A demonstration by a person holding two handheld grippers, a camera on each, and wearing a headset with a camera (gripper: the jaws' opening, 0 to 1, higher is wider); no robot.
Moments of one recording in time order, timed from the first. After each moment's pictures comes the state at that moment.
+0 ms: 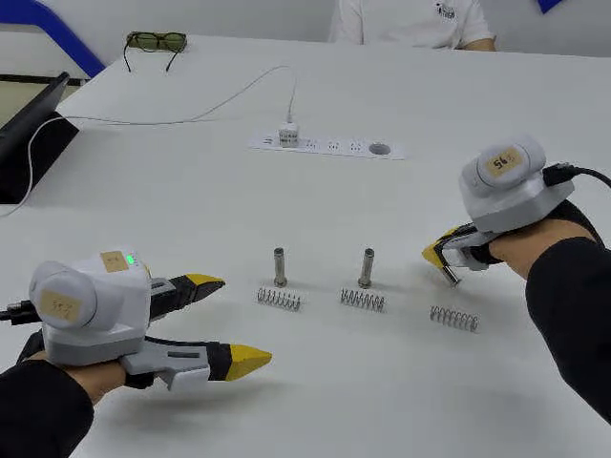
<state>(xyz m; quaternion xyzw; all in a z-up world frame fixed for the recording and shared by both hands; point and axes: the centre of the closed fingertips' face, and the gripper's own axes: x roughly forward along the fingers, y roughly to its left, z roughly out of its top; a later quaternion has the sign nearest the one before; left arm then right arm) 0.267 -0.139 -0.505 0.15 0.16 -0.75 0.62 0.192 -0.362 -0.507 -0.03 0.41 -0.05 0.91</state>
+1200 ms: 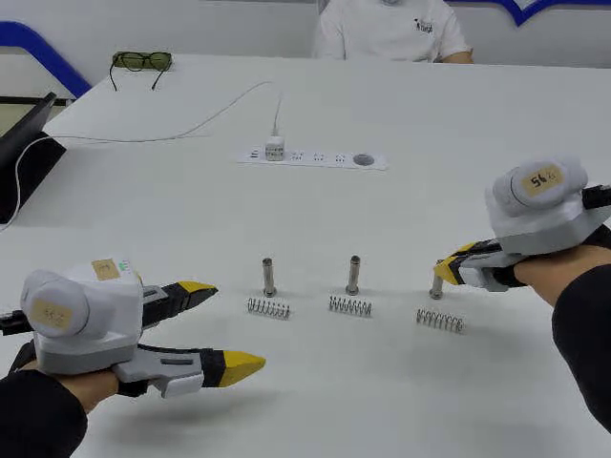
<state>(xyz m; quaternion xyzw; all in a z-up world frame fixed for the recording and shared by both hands) 0.264 -0.141 -0.498 0.16 0.15 -0.75 0.62 0.157 -0.353 -0.493 -0.01 0.39 -0.07 0.92</state>
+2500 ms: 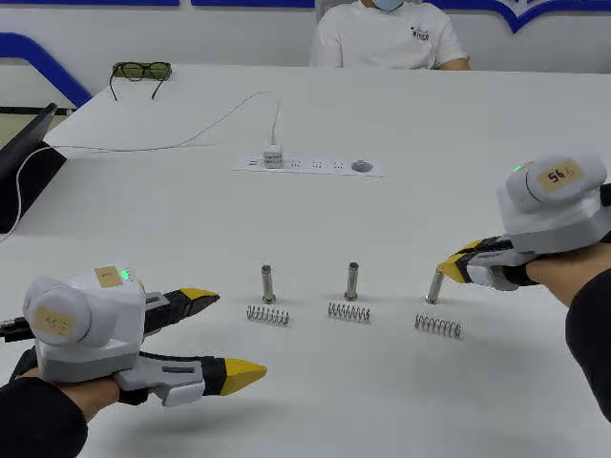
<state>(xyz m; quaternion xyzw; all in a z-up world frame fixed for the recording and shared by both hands) 0.260 -0.142 -0.495 0.16 0.15 -0.76 0.61 0.149 -0.352 -0.471 -0.02 0.37 -0.07 0.93</state>
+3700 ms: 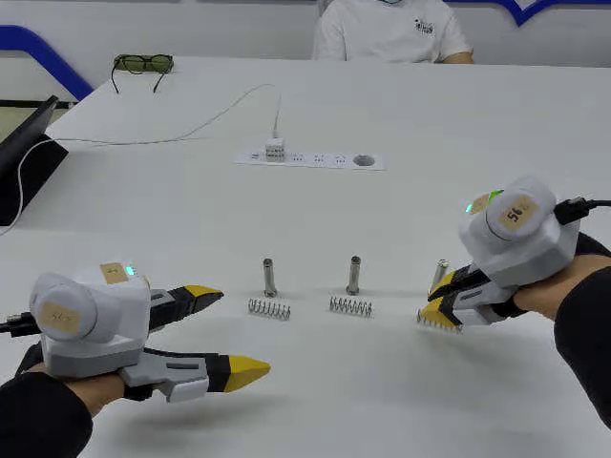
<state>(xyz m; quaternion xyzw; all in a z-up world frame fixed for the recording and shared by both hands) 0.258 -0.142 -0.500 0.16 0.15 -0.76 0.61 0.148 -0.303 -0.521 -0.10 0.45 0.10 0.88</state>
